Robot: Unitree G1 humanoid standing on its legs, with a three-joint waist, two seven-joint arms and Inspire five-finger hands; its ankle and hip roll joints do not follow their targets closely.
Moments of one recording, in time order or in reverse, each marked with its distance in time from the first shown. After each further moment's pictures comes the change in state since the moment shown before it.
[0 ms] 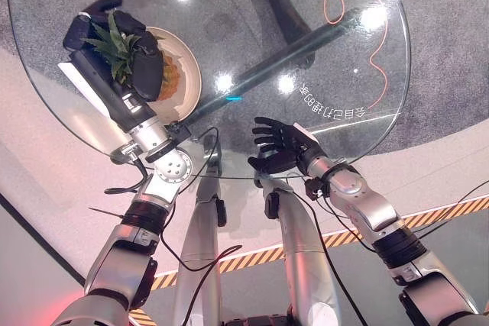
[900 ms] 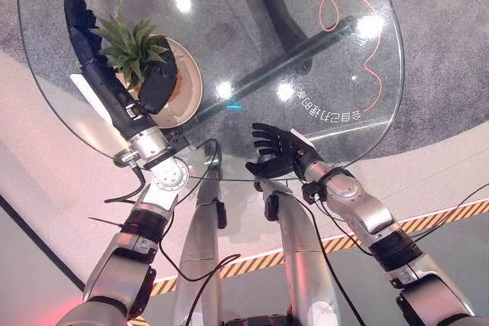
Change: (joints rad) left arm 0.083 -0.001 -0.003 0.005 -0.101 0.001 -0.101; right arm 0.031 0.026 0.001 0.014 -0.001 -0.011 0.012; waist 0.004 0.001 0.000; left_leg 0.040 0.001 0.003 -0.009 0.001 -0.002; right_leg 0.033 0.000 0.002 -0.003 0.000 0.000
